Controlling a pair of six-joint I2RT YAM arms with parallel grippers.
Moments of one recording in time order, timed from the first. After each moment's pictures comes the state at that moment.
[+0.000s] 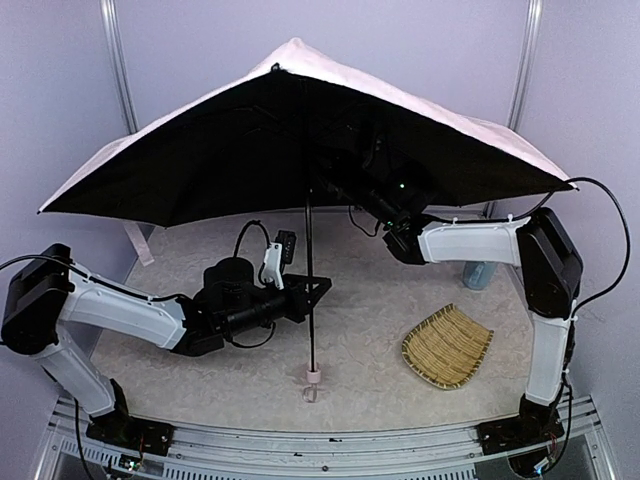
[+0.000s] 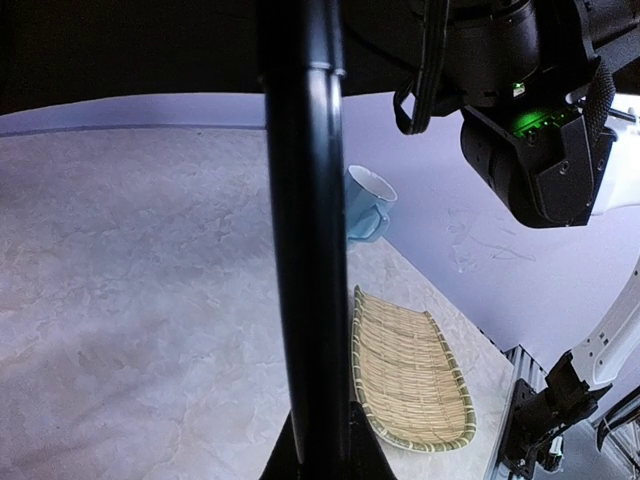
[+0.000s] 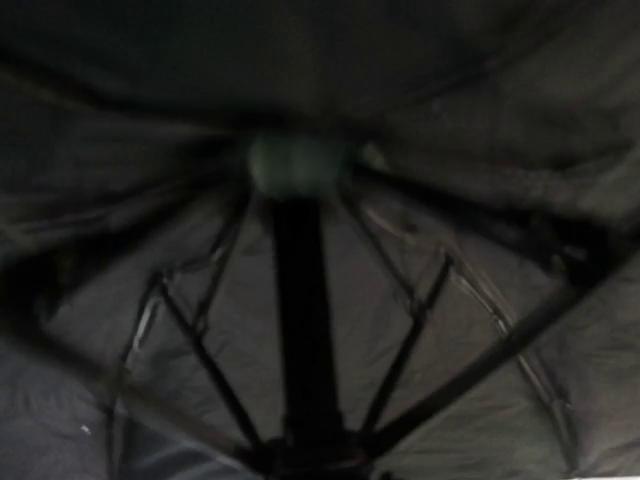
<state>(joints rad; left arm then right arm) -1.03 1.59 0.72 0.74 -0.06 -0.51 0.73 1.98 1.45 1.08 -0.35 1.07</state>
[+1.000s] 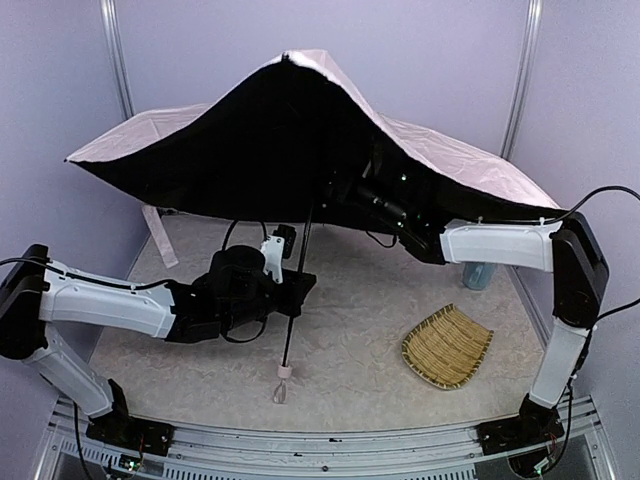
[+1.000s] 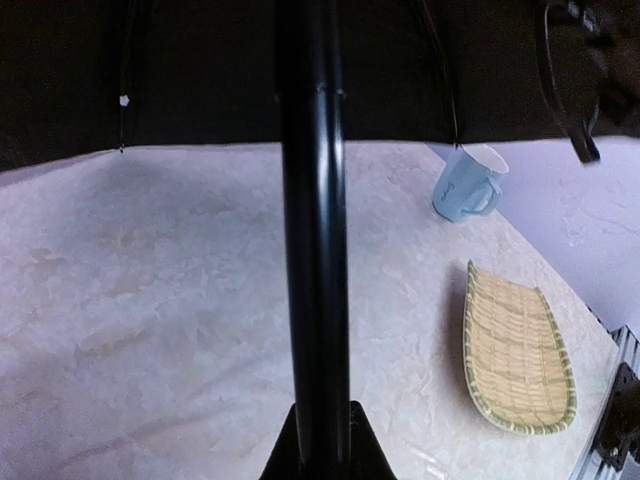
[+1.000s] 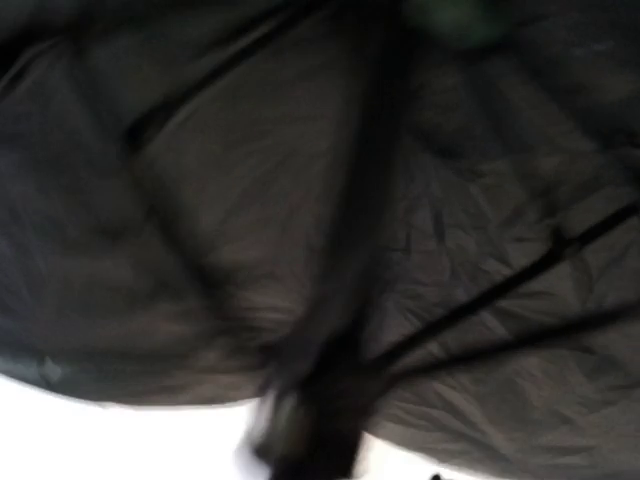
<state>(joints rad) -1.03 1.50 0.81 0.38 -0.26 -0.40 0.75 1.83 1.36 0.70 -0.21 0.53</state>
